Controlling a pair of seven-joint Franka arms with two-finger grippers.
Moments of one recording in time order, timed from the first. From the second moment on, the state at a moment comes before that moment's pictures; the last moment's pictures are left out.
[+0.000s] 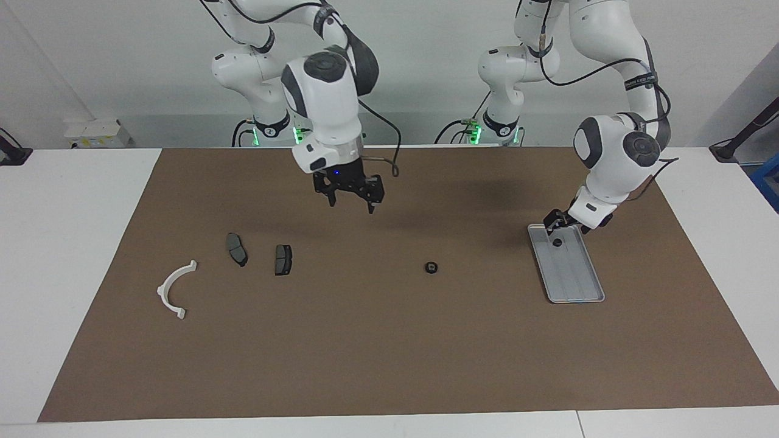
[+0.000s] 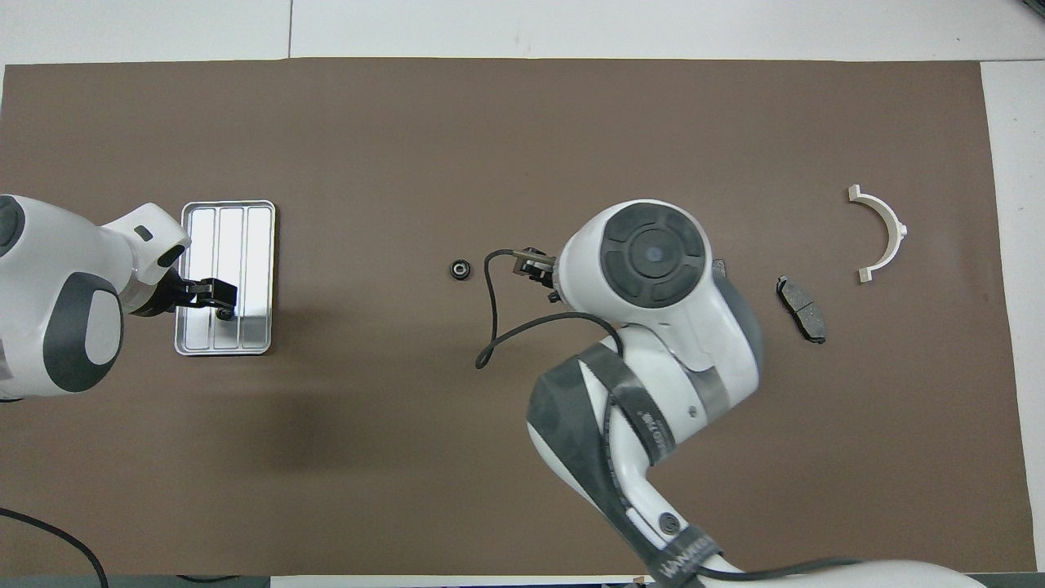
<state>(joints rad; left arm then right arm) 0.04 0.12 -0.04 -2.17 0.02 2.23 0.04 0.59 0.35 0.02 -1.67 0.01 2.12 0.99</state>
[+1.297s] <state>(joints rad) 0.05 0.15 -0.04 -2.23 0.02 2.33 0.00 0.71 0.94 0.00 -1.01 -0.10 1.93 1.17</state>
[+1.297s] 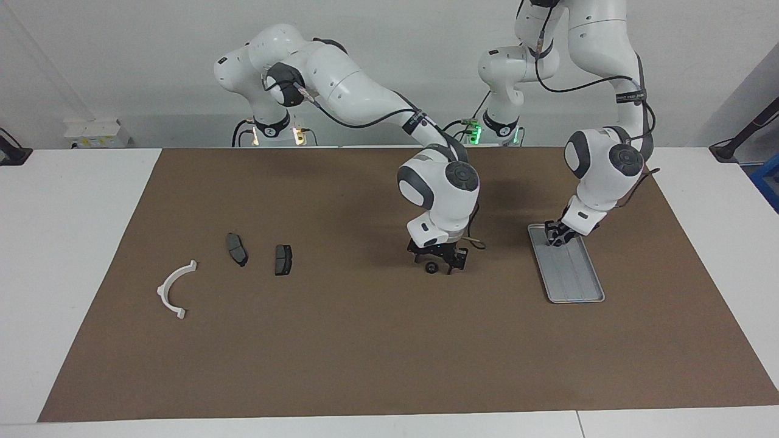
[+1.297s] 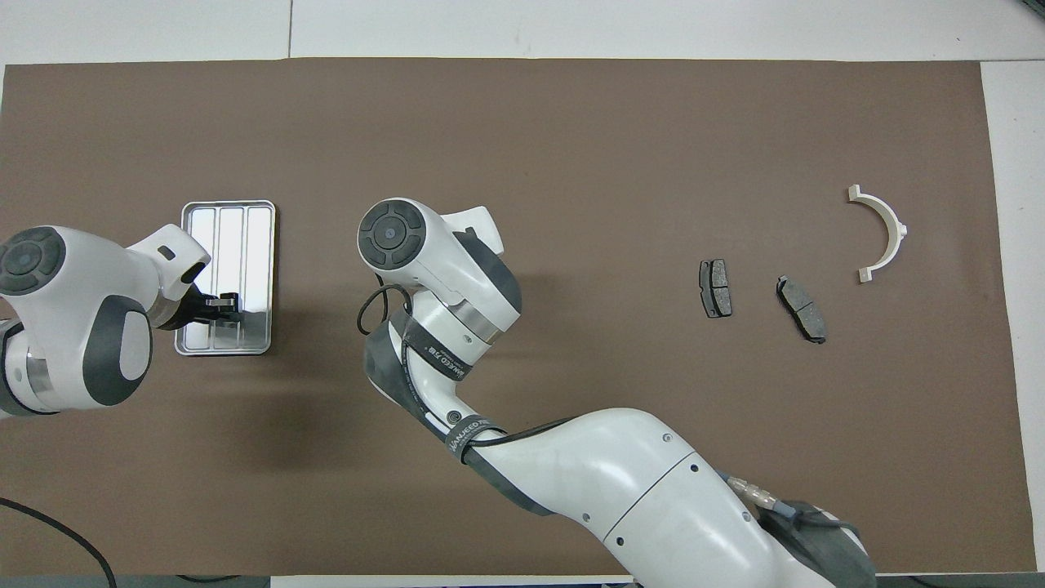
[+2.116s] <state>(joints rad) 0.05 0.14 -0.04 -2.17 0.02 2.21 -0.02 0.71 0.94 0.00 -0.99 -0.10 1.92 1.17</state>
